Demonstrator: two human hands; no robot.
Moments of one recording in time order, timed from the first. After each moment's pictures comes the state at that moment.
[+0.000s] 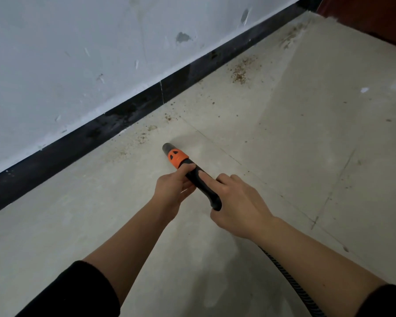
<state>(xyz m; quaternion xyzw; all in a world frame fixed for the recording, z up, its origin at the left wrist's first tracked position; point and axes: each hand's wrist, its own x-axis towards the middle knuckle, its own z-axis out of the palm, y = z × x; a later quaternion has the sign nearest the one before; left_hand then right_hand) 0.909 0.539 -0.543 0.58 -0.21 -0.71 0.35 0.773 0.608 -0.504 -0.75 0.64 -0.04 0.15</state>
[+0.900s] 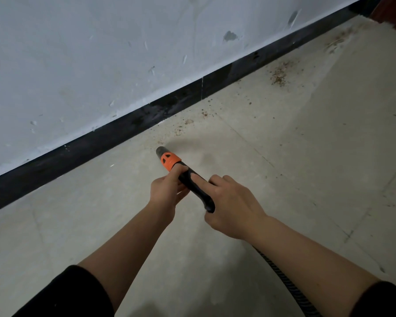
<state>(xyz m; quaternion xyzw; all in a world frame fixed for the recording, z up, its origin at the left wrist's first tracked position) 0.985 0.562 -0.534 0.64 -0.15 -0.62 0.42 0.844 0.601 -0.504 -0.82 0.55 -0.03 0.16</state>
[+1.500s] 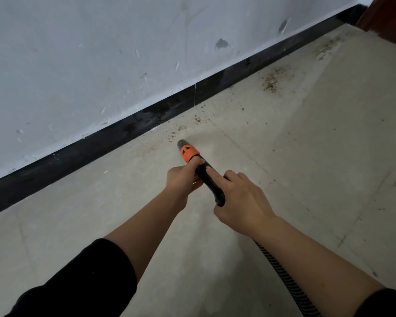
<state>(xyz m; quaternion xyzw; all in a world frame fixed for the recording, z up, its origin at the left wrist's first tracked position) 0.945 0.525 -0.534 0.62 -0.21 -0.66 0.38 0.818 0.588 -0.501 -0.76 0.63 -0.03 0.16</state>
